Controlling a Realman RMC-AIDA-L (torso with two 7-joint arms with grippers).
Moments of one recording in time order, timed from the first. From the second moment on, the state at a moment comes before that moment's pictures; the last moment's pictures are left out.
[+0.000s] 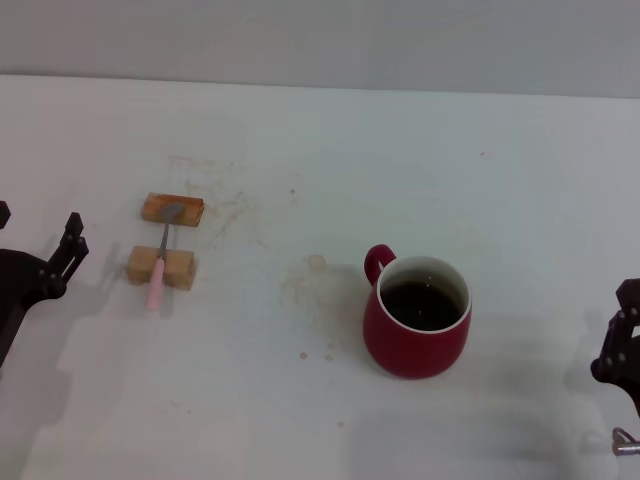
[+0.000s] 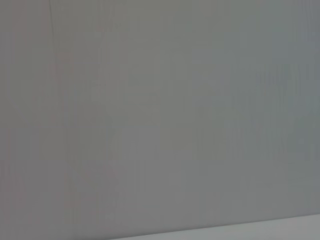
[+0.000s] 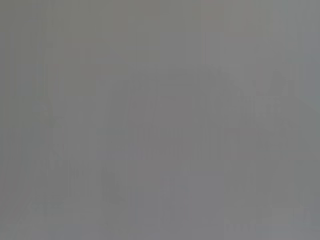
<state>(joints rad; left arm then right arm) -0.21 -2.07 -0.89 -0.22 2.47 1.23 -0.05 0.11 2.09 -0.07 0.58 -1.50 -1.60 -0.34</state>
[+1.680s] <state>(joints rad) -0.23 -2.07 -0.89 -0.23 2.47 1.21 -0.06 0.10 2.09 -0.14 0.58 -1.51 -1.59 -0.29</state>
